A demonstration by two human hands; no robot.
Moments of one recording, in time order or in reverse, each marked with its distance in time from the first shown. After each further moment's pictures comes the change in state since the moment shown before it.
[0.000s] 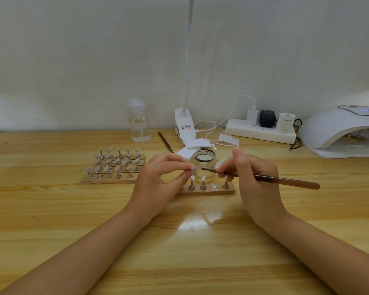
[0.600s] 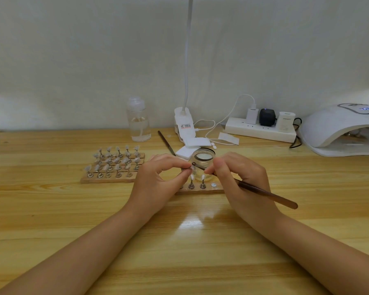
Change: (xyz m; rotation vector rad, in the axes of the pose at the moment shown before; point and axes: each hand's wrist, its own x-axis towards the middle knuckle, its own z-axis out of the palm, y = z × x) left_hand 0.001 -0.001 0.000 0.022 0.041 -0.035; right_hand -0.002 0.004 0.004 -0.287 -0.112 -0.288
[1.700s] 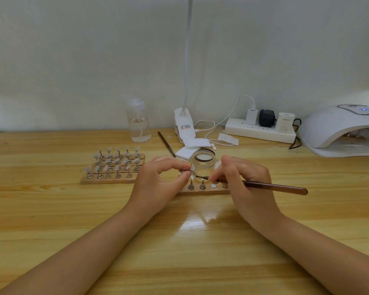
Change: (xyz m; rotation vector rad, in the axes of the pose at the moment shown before) left_hand 0.000 0.004 -0.001 0.012 -0.016 -0.058; right_hand -0.003 -0.002 -0.001 0.140 0.024 0.129
